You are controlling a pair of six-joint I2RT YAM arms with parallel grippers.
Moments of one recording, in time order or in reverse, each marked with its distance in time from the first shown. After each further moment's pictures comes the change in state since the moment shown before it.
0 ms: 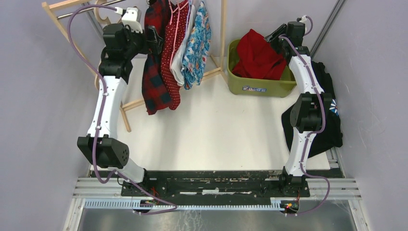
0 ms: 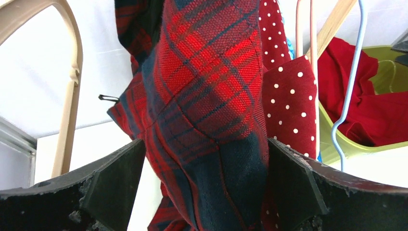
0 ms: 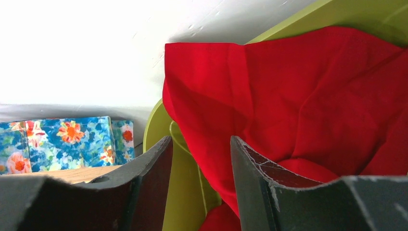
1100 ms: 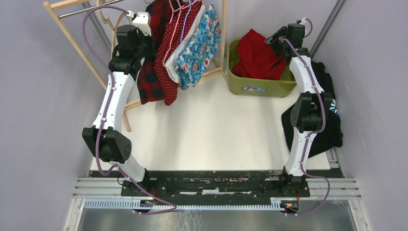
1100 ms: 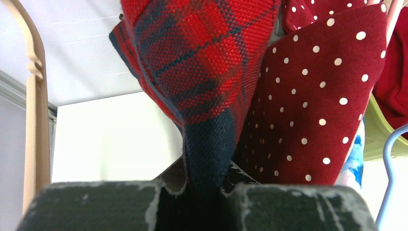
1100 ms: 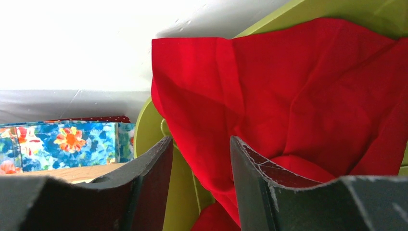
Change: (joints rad) left arm -0.065 0.072 0.017 -0.068 -0.224 0.036; right arm -0.006 0.000 -0.029 0.006 -0.005 -0.001
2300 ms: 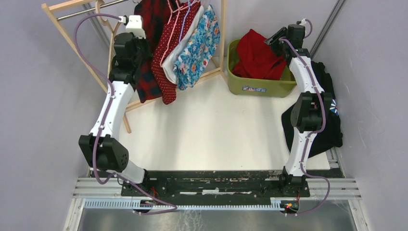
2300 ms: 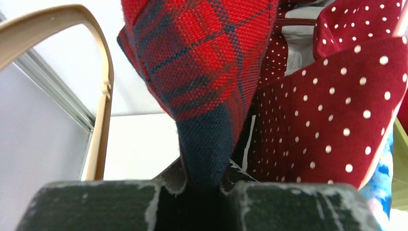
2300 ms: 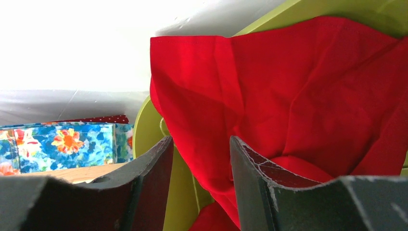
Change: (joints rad) left arm 0.002 -0.094 -0.178 0.262 -0.138 0.000; right arm -0.006 0.000 -0.019 0.016 -0.019 0.001
